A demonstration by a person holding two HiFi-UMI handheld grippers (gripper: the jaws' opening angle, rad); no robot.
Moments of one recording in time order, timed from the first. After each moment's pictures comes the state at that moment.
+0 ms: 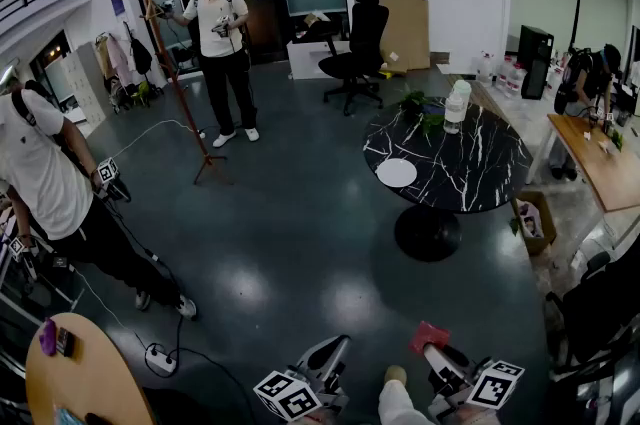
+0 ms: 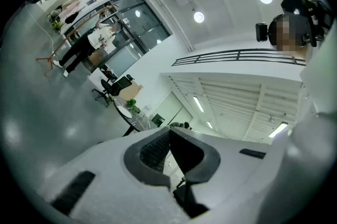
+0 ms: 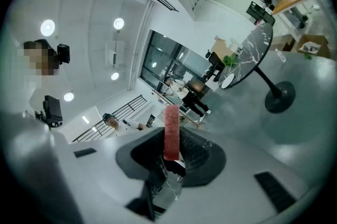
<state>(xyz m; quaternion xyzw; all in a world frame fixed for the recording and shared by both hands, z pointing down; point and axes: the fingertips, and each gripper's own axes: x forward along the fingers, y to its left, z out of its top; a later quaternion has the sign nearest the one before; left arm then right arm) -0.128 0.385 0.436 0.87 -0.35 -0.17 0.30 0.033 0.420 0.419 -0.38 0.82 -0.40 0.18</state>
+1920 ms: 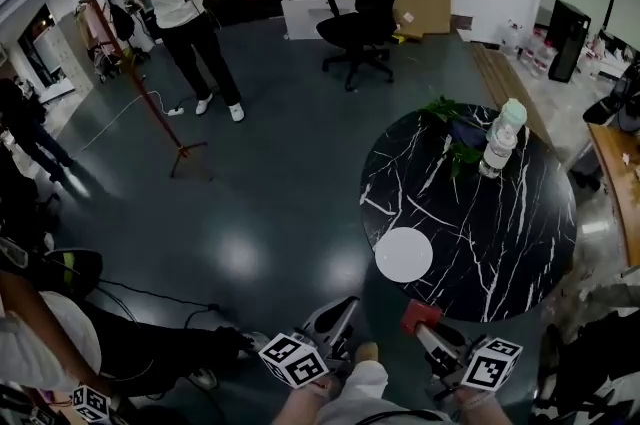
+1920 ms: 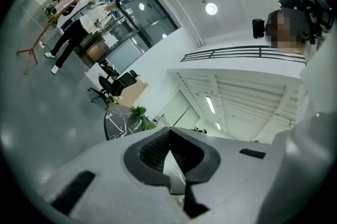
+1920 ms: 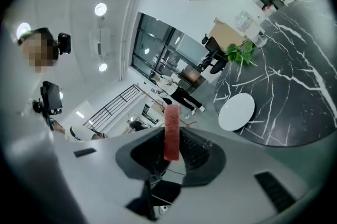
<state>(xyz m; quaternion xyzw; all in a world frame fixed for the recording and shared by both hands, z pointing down) -0.030 -0.117 0.465 0.86 -0.36 -0.15 0.32 0.093 -0.064 0.453 -0.36 0.82 -0.44 0.10</state>
